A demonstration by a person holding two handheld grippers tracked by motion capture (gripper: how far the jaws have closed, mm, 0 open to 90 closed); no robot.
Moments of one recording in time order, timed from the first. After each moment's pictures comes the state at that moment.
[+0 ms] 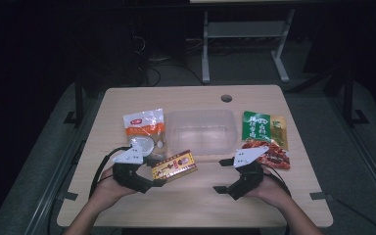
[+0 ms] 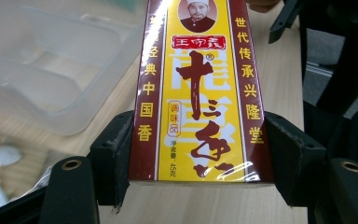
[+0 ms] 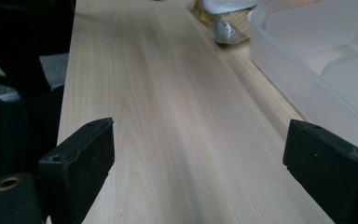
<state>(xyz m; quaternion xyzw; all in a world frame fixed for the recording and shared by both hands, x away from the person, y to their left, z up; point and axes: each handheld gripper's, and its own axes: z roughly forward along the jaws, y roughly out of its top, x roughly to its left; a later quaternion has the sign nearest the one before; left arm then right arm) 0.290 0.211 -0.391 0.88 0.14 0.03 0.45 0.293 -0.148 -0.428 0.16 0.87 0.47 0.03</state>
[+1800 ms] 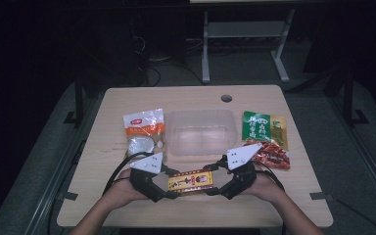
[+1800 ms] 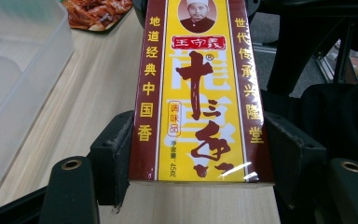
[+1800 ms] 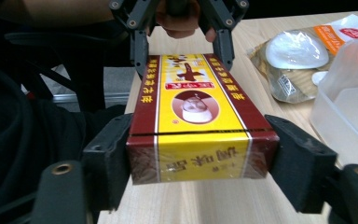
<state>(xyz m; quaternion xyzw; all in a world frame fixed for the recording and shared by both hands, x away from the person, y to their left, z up) 0.288 0.174 -0.403 0.89 0.04 -0.04 0.45 0.291 -0.126 -0.409 0.04 0.85 0.53 -0.03</state>
